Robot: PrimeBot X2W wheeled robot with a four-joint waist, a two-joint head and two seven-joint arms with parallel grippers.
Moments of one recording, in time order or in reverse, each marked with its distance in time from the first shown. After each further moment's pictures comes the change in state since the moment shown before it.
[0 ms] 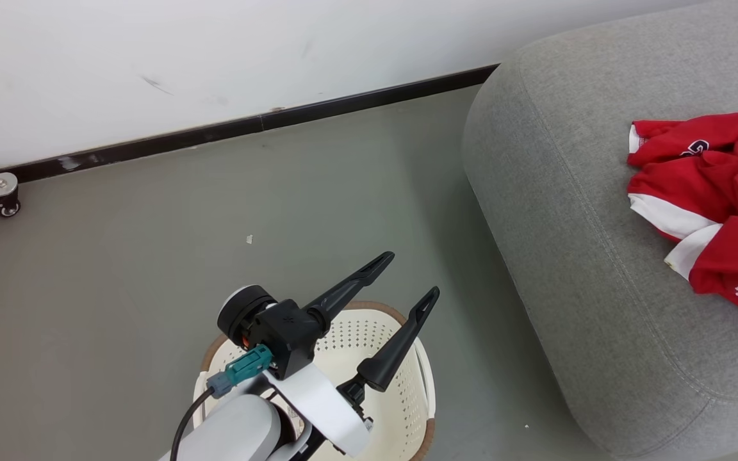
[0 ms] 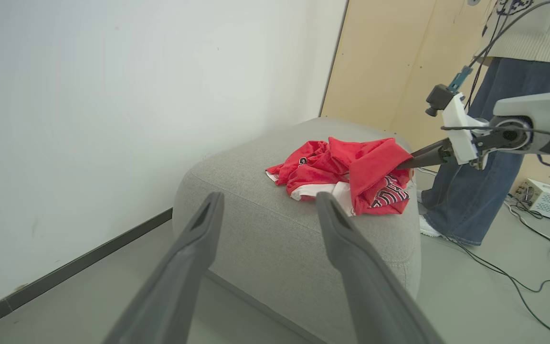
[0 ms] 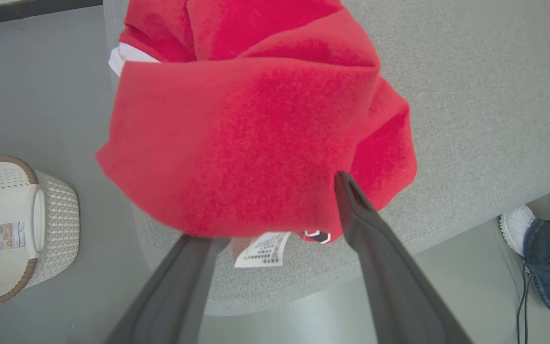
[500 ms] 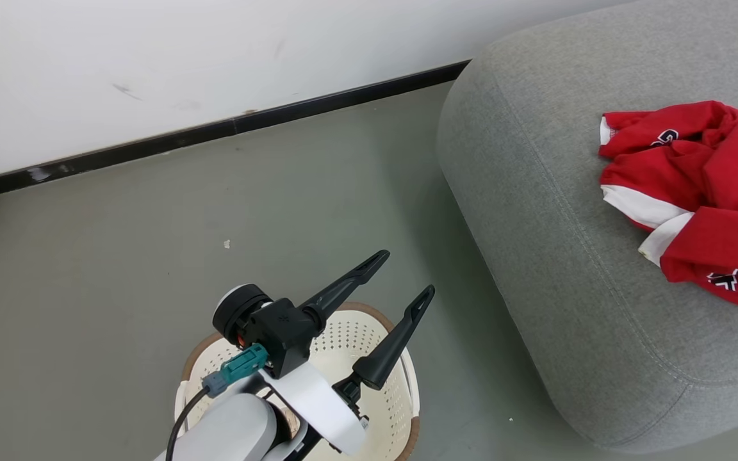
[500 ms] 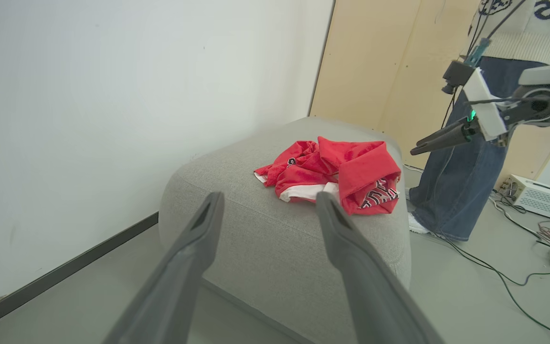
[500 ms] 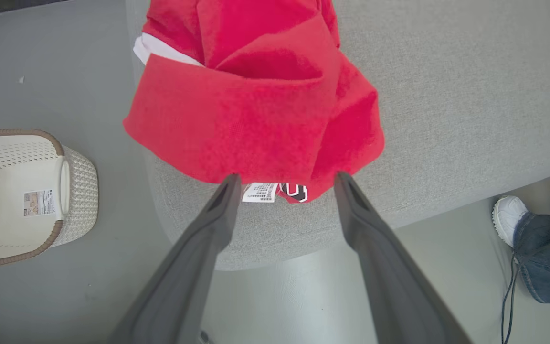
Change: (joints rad) left arm 0.000 0.009 0.005 -0.002 0.000 0.000 0.000; right arm 0.099 -0.187 0.042 -0.257 0.224 0.000 0.142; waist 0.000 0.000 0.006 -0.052
